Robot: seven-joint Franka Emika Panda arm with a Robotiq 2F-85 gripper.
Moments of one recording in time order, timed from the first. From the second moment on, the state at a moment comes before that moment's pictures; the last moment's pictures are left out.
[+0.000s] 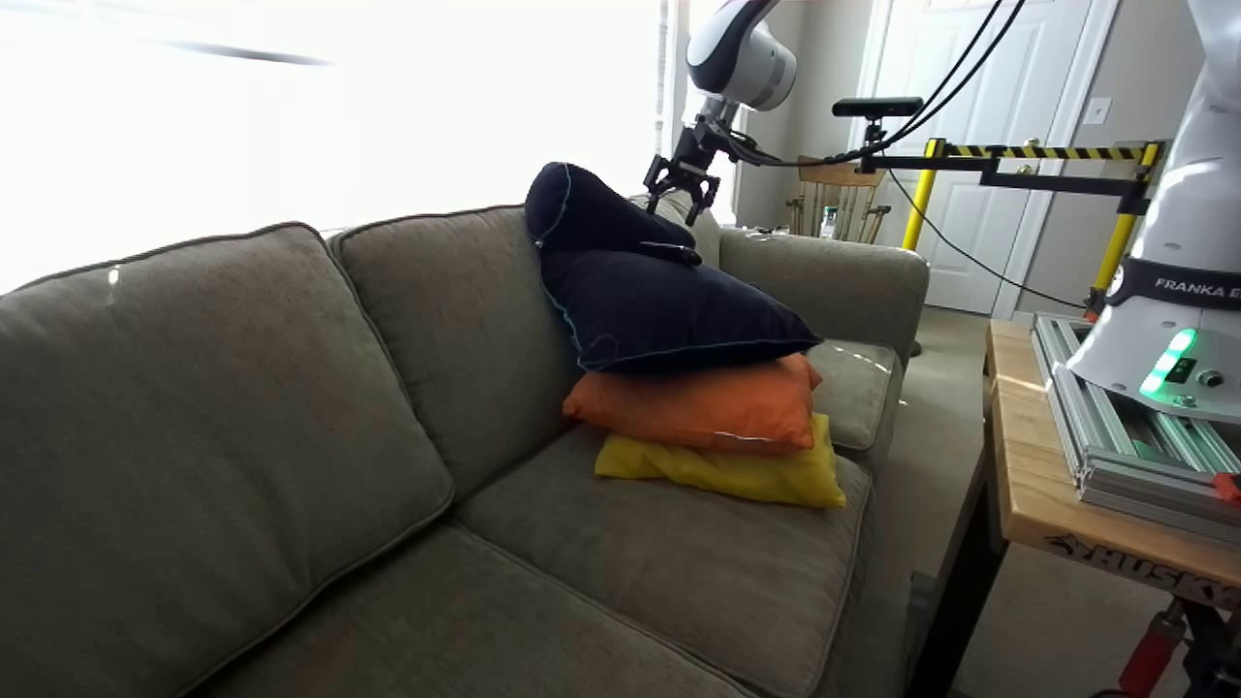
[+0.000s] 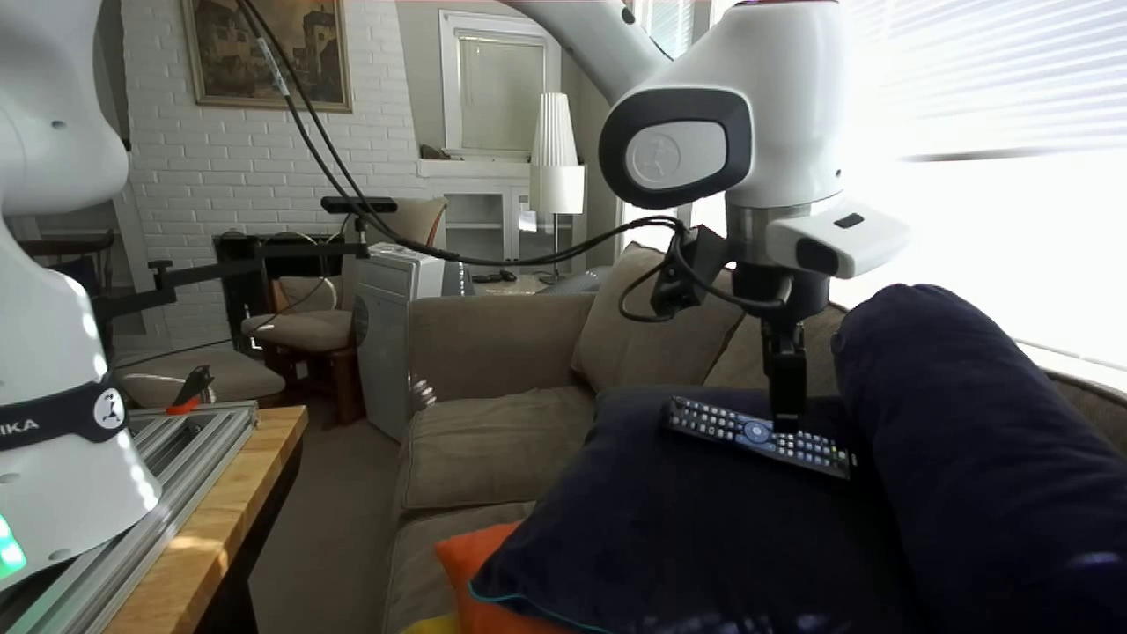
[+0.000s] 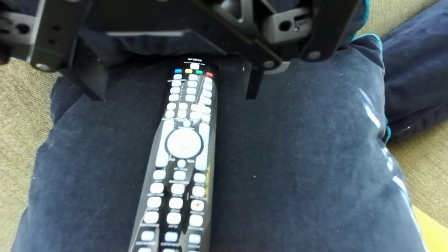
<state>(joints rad) -0.18 0.49 -0.03 -1.88 0.40 2.61 0.08</state>
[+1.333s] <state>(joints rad) -0.16 0.24 -0.05 -2.22 0.40 2.57 0.12</state>
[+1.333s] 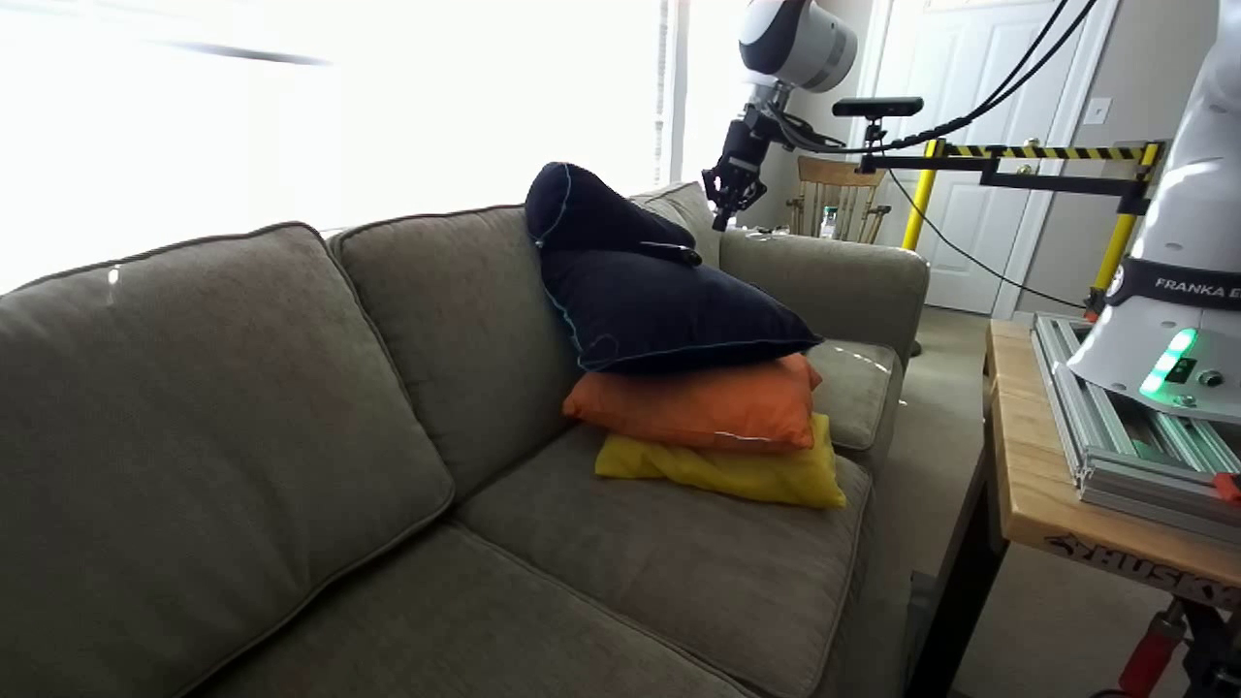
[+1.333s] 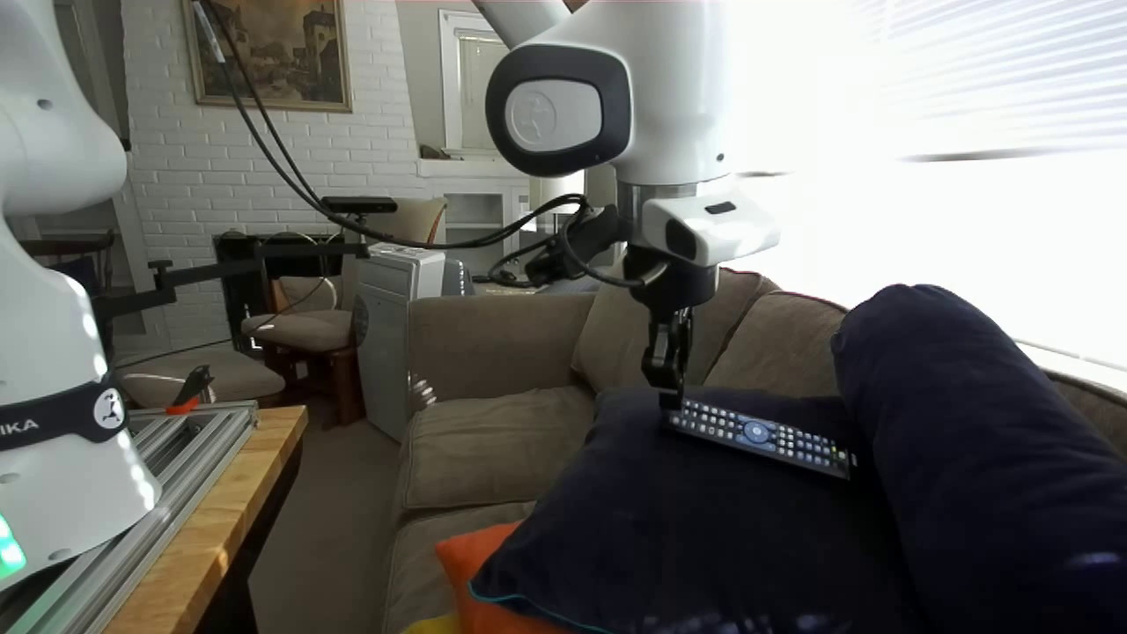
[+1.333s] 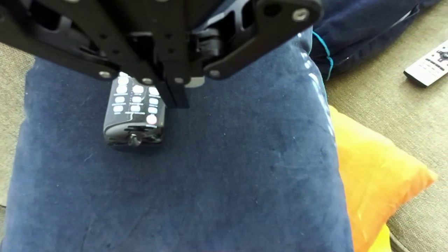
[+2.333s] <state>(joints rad) -0.15 0.26 -0.02 -2.24 0.42 2.63 0.11</state>
